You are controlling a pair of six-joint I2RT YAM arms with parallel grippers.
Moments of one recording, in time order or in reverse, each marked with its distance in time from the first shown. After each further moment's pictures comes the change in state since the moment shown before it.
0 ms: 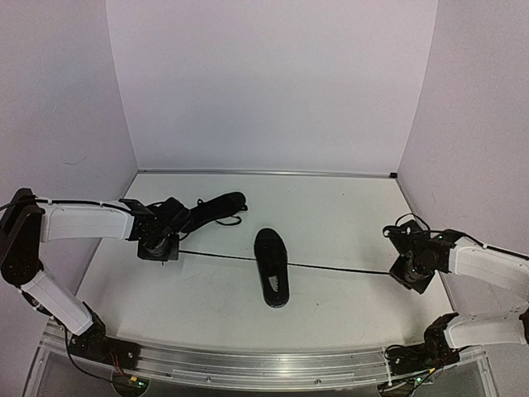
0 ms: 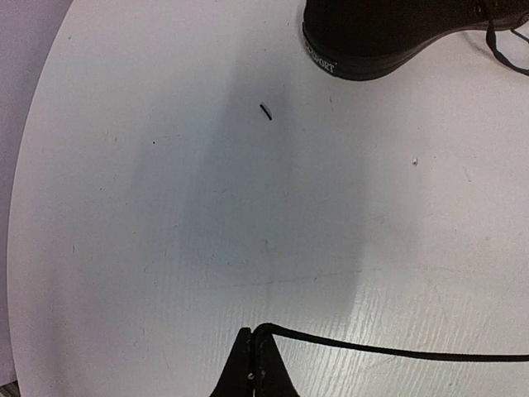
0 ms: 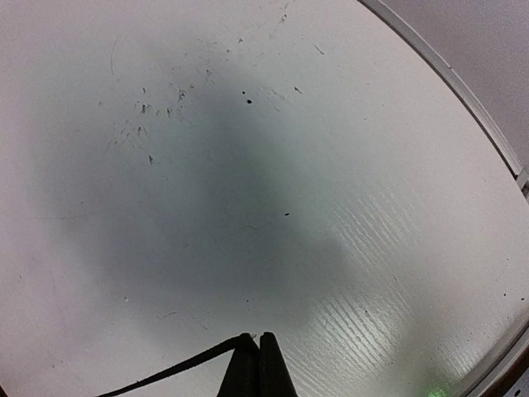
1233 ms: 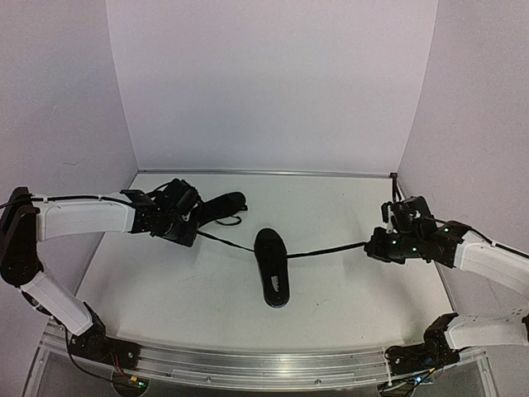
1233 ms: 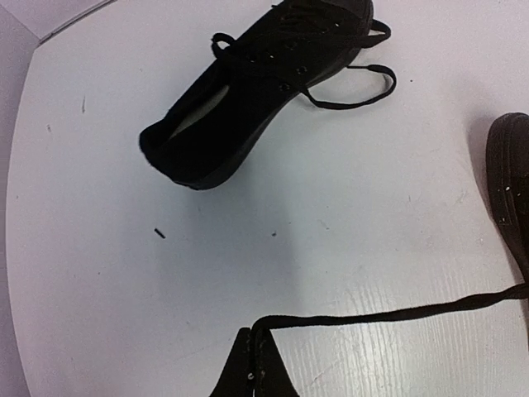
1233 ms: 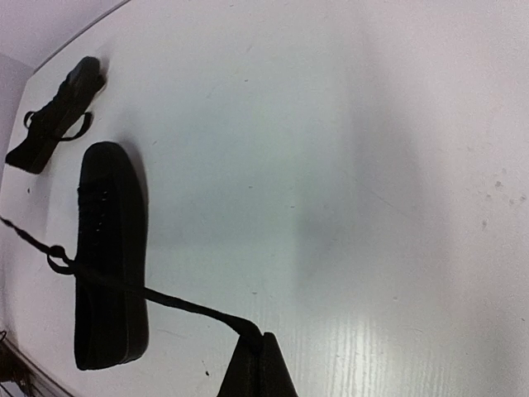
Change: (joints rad) left arm -0.050 0.013 0.113 0.178 0.079 0.388; right arm 0.065 -0.024 0.097 0.352 -0.384 -0.519
